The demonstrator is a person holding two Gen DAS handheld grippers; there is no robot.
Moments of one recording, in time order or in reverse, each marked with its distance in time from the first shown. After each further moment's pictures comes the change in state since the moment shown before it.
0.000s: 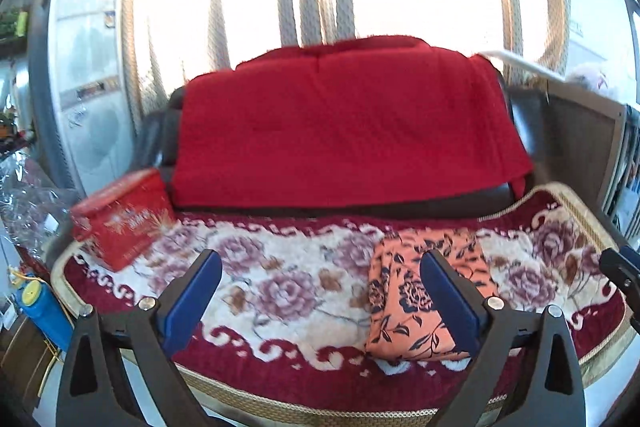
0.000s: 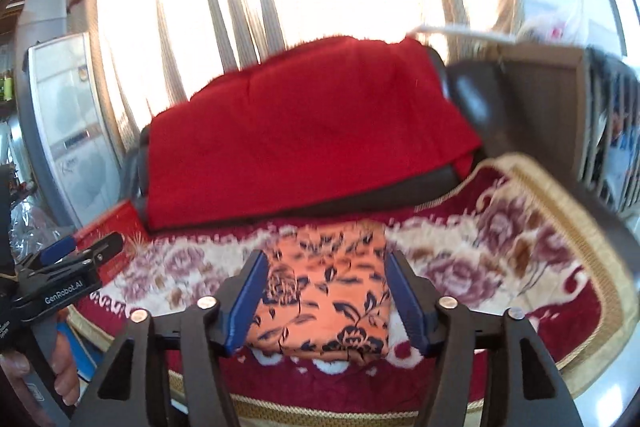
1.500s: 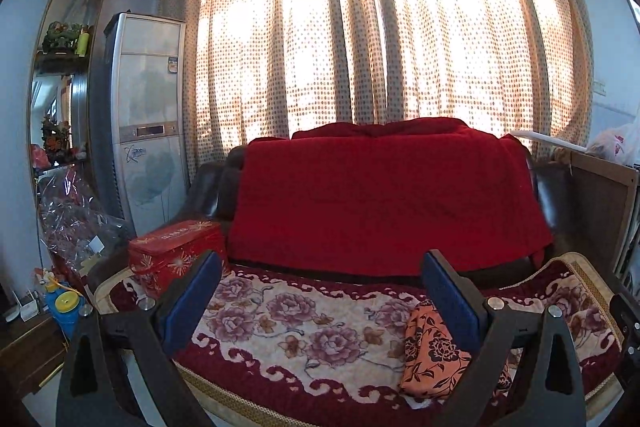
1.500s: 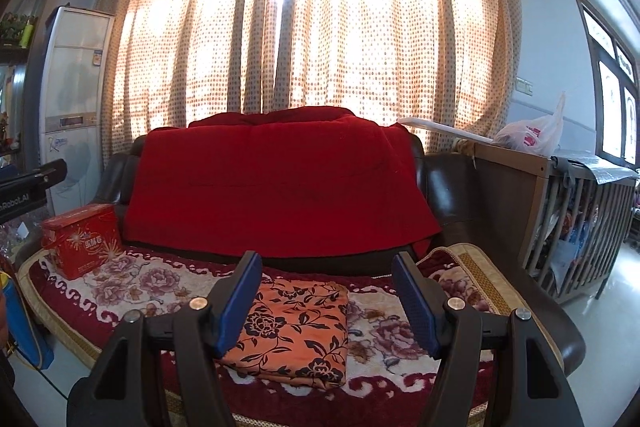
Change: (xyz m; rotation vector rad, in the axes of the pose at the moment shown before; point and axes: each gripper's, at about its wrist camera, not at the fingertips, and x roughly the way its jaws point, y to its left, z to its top) left arm -0.108 0.054 0.034 -0.078 -0.223 0.126; right arm -0.092 0.067 0.022 -0.205 -0.185 -0.150
